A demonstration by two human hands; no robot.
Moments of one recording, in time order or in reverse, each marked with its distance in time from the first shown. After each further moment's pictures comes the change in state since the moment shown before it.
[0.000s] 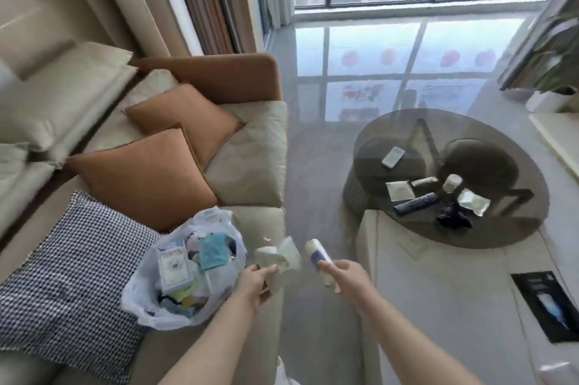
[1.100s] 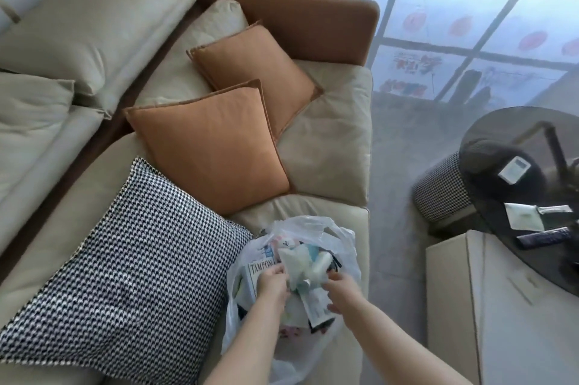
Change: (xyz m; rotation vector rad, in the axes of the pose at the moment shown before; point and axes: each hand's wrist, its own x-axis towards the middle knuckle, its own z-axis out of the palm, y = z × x) left_hand 0.216 0.066 -0.225 -0.062 0.207 -0.145; right_hand 0.141 -0.091 0.313 -0.122 -0.077 0.380
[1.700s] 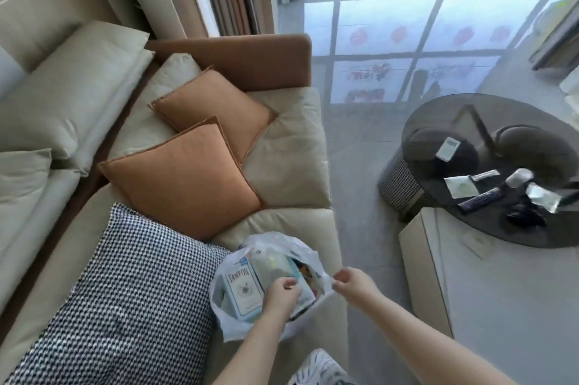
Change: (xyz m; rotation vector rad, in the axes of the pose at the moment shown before) left_hand -0.110 -0.028 0.042 0.639 -0.150 0.281; right_hand -0.072 0.050 -0.107 -0.379 0.117 -0.296
